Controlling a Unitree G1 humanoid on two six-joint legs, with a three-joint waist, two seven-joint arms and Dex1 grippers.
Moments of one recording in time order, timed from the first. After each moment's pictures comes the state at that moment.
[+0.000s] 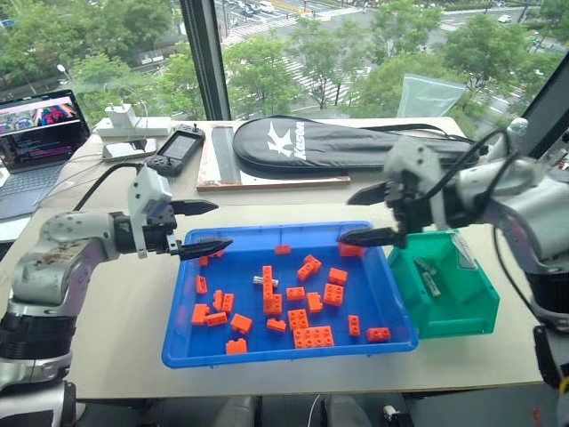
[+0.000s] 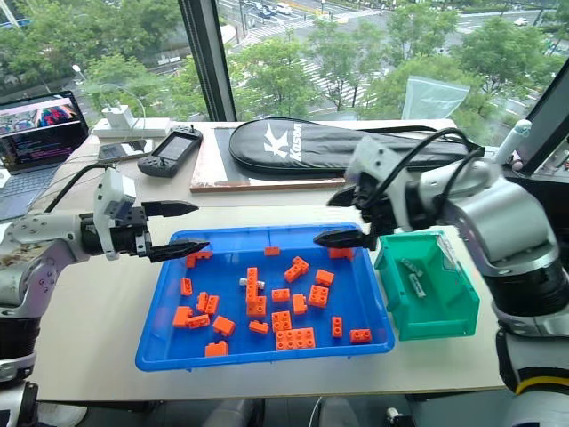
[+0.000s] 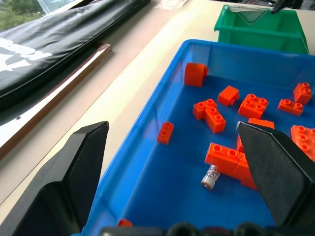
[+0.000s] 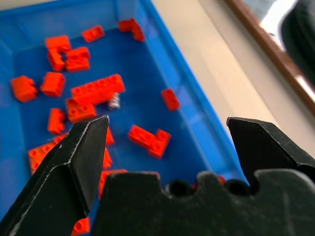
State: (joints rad) left arm -0.44 0.86 0.15 -0.11 -0.53 0.53 -1.16; right arm -0.92 -0.81 0.26 -0.27 0.45 0.99 1.10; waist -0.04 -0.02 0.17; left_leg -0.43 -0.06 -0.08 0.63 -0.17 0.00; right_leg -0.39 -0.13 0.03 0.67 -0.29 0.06
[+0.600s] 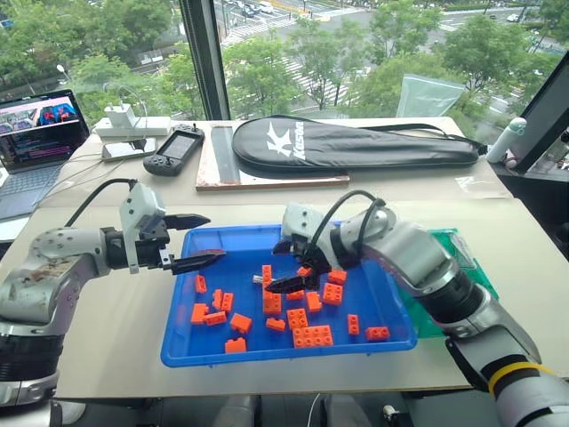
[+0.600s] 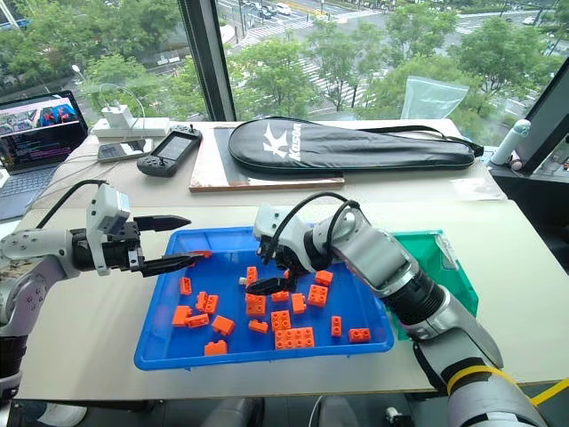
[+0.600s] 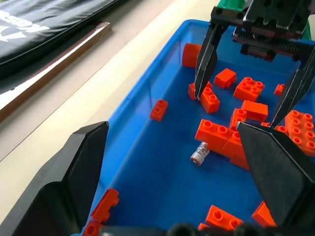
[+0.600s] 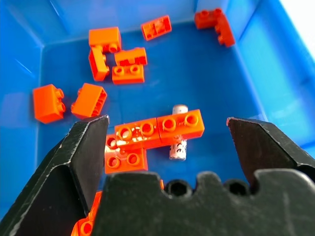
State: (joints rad) left arm -0.37 0.87 0.18 -0.19 -0.55 0.57 -1.11; right arm -0.89 -0.48 0.54 -0.15 0.29 0.89 0.98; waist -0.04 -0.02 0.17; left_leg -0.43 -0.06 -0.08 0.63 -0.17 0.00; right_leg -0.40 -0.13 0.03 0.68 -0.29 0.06
